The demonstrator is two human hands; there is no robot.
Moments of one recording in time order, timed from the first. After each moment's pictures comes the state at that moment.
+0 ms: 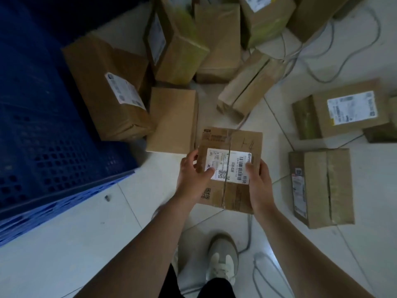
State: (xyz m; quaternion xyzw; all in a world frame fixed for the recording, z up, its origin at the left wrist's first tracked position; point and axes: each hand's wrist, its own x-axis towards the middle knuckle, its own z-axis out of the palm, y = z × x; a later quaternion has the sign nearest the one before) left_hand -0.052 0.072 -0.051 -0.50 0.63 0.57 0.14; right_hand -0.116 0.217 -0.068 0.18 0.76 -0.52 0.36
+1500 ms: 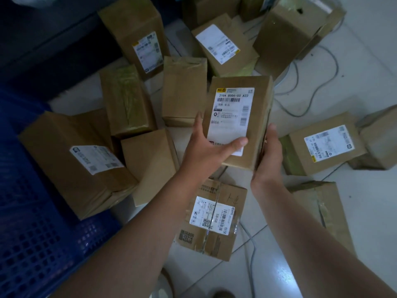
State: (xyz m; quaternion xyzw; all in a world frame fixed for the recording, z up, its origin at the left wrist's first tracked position) left_hand -0.232 0.019 -0.027 -0.36 0.68 0.63 0.11; right_hand -0.282 0.146 -0.059 0.27 0.62 -0.71 0.22
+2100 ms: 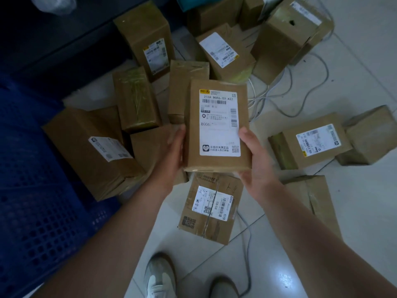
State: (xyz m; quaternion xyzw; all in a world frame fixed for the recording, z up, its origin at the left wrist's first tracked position) left_hand -0.170 -0.018 0.001 -0.40 0.56 0.73 0.03; right_hand -0.247 0.144 0.013 0.15 0.54 -0.73 0.40
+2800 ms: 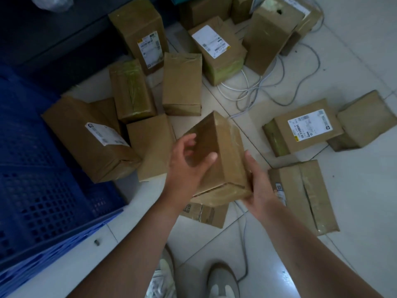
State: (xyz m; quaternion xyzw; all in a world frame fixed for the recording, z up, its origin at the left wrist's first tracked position) left_hand -0.122 0.051 0.024 -0.37 0.71 0.60 0.03; right_hand -0.181 0.207 0.003 0.26 0.52 -0.69 0.42
